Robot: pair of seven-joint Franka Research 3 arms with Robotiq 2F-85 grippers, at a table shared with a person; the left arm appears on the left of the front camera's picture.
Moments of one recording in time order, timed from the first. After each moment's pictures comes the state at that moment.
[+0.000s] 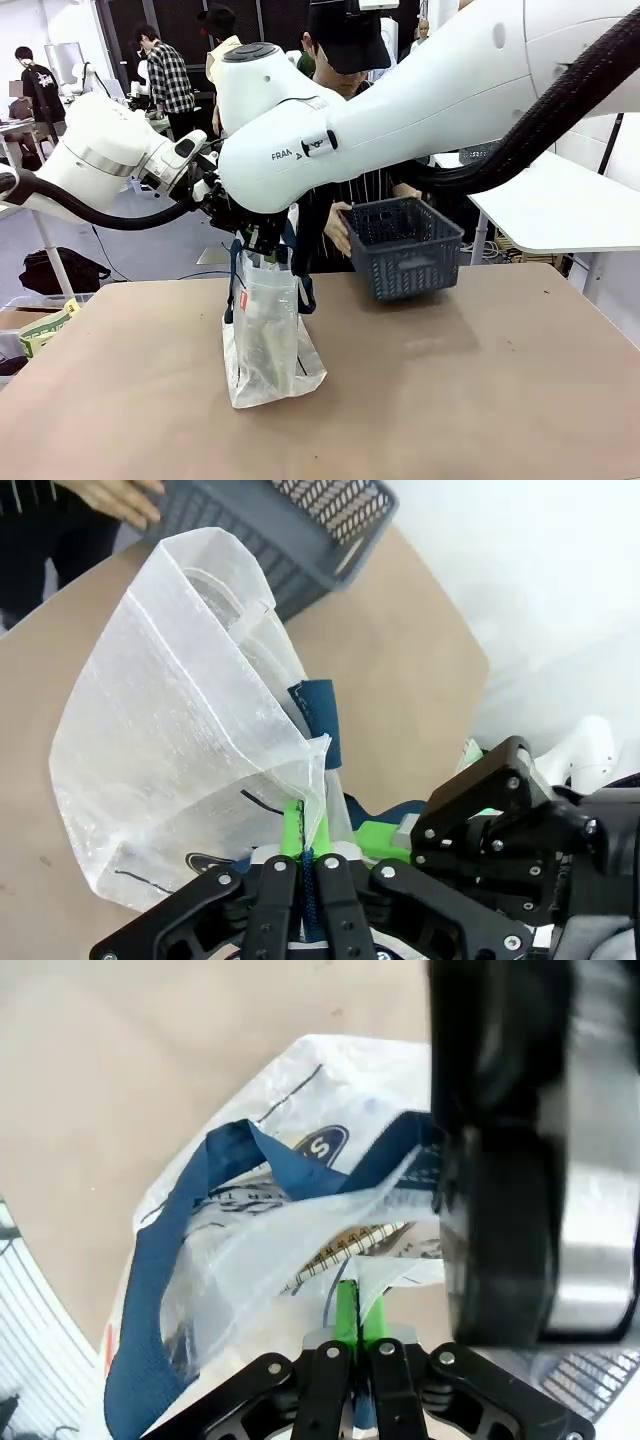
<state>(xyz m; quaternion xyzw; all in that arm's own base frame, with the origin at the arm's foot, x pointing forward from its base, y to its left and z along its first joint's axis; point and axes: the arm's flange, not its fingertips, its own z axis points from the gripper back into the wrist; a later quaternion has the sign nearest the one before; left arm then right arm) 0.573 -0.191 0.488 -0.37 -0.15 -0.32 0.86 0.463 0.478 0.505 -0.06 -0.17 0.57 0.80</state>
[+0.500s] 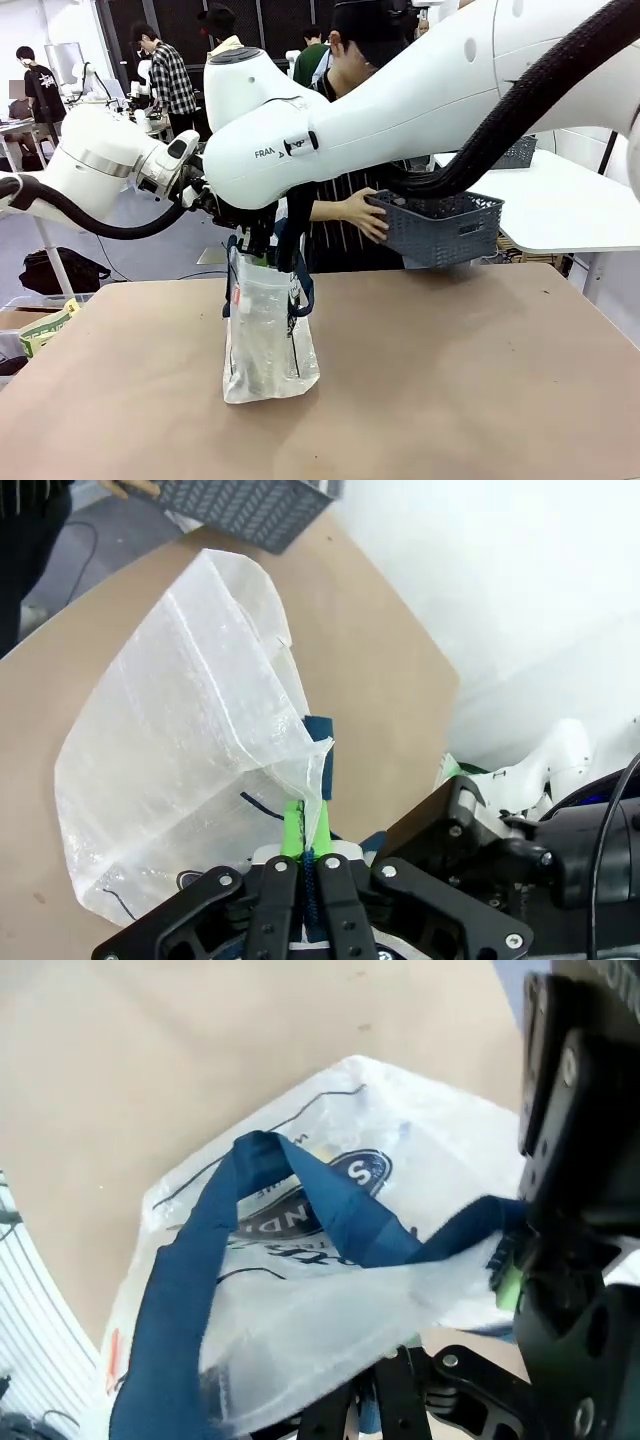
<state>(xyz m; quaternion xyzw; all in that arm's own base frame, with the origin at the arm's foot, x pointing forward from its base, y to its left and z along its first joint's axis) 0.580 -0.182 0.483 -0.42 -0.17 -0.32 0.83 0.472 0.498 0.500 -0.06 -0.15 0.61 0.77</state>
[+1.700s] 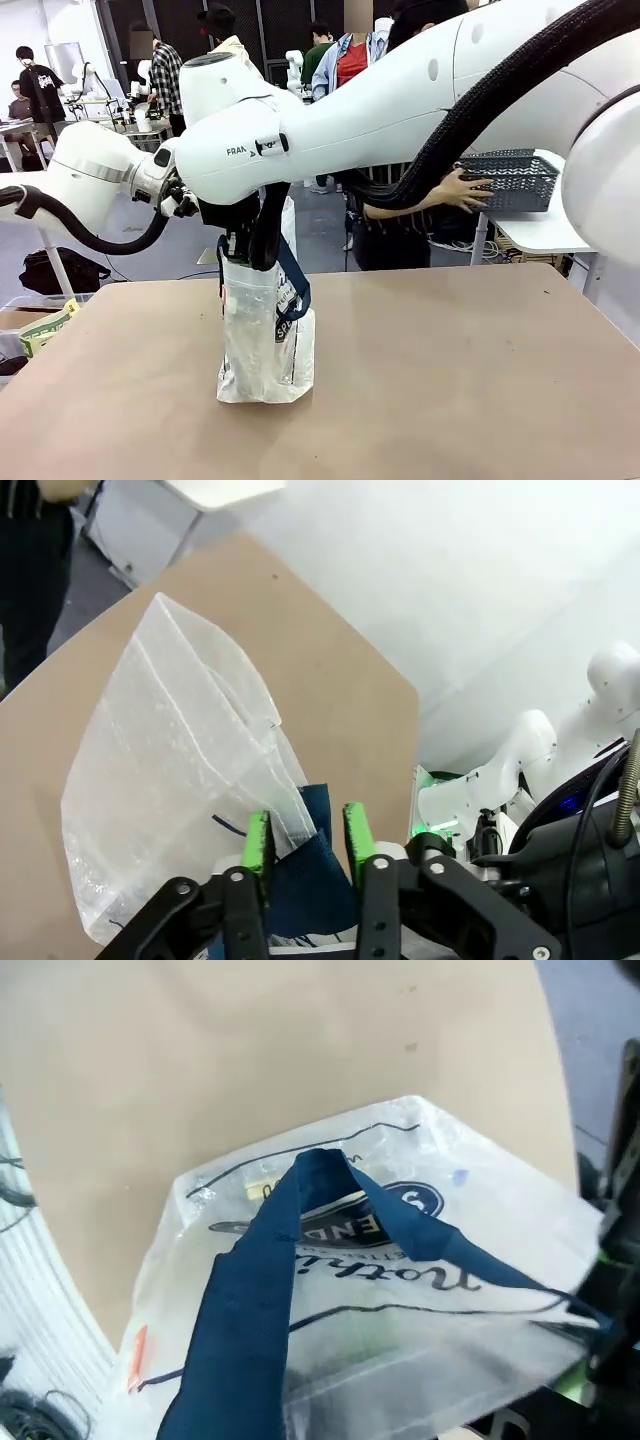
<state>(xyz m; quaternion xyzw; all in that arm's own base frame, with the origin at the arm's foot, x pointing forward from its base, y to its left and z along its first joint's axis) 0.596 -0.161 0.467 -0.48 -0.20 -0.34 0.78 0.474 0.529 0.495 -0.06 -0.11 0.66 0.74</state>
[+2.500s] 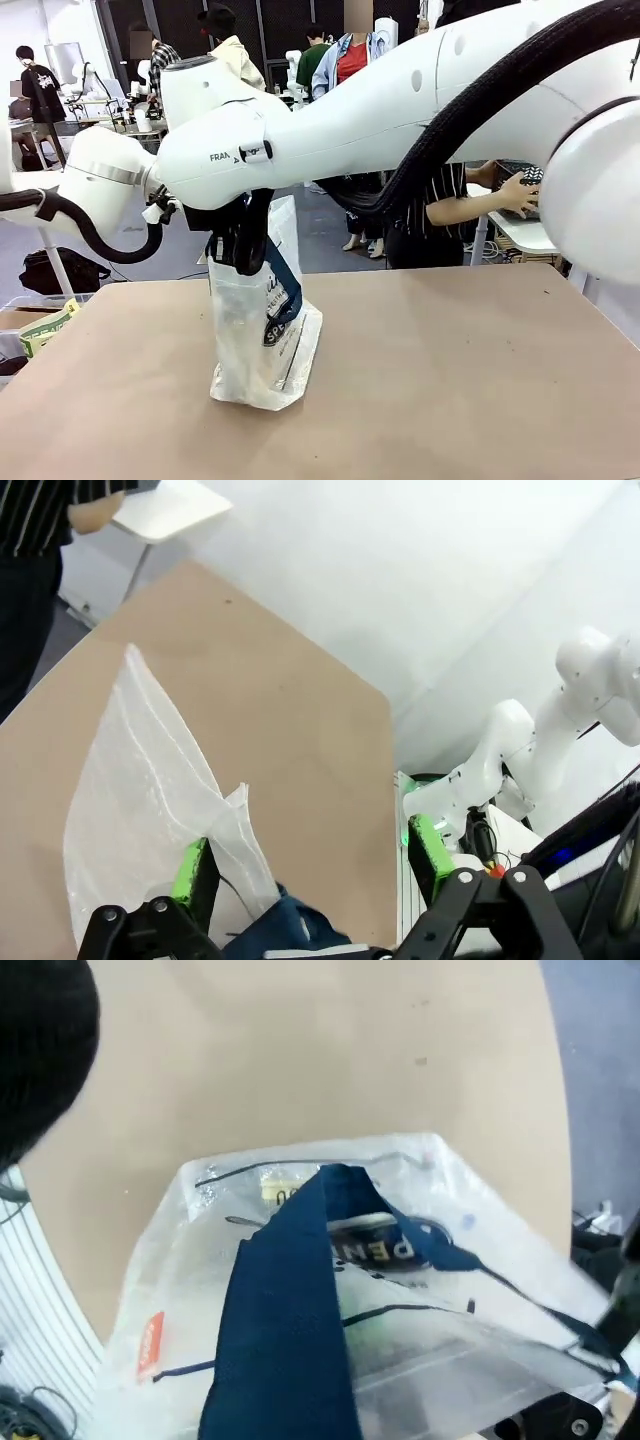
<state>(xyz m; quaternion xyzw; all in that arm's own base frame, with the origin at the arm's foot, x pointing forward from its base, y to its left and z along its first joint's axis) 0.599 -0.187 0.463 -0.52 -0.21 -0.38 0.74 0.469 0.550 0.489 -0.06 -0.10 0.68 0.72</state>
